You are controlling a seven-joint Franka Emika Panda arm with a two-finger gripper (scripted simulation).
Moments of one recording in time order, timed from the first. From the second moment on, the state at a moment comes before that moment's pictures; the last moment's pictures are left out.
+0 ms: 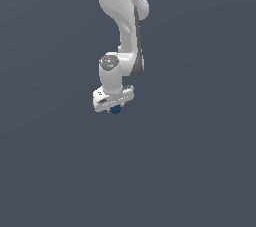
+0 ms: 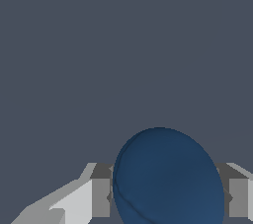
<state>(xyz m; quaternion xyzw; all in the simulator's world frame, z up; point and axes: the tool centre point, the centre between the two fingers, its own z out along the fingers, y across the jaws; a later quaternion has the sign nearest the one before) -0.084 -0.067 0.046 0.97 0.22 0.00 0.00</state>
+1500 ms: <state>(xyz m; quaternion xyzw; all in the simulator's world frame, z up) -0.137 0.091 0.244 0.97 0.23 0.00 0.00</state>
